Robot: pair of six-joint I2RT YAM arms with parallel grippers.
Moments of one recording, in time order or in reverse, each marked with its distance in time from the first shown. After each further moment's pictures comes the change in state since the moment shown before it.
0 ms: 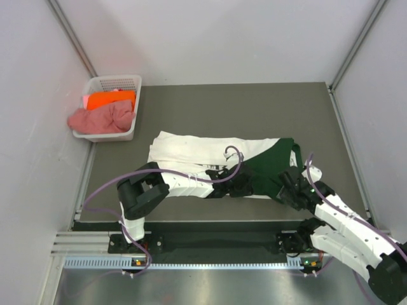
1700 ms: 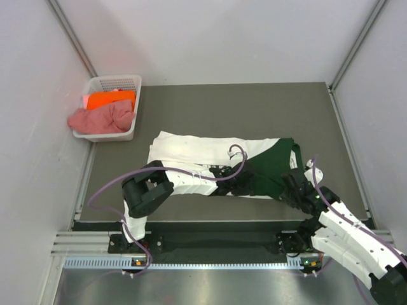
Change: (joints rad) left arm 0.006 0.053 0.065 -0.045 0.006 0.049; right arm 0.000 -0.098 -0.039 0.054 -0.040 0.000
